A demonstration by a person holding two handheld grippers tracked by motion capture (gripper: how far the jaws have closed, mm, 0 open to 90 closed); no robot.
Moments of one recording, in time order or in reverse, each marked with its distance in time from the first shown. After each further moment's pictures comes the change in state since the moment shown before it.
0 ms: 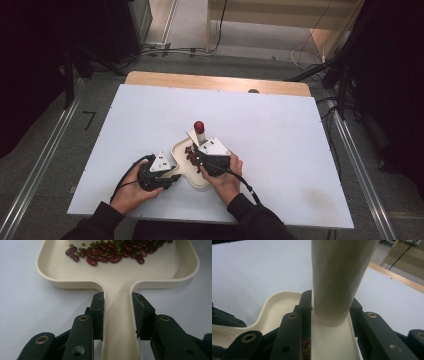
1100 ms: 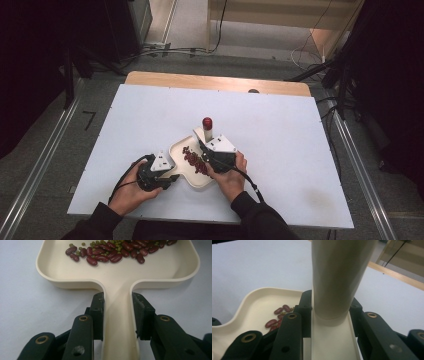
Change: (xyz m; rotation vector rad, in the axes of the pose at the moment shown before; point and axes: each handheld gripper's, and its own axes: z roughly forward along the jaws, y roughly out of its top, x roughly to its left) left arm -0.003 0.005 -0.007 0.049 0.024 -0.009; right arm -0.015 -0.008 0.002 0.003 -0.023 0.039
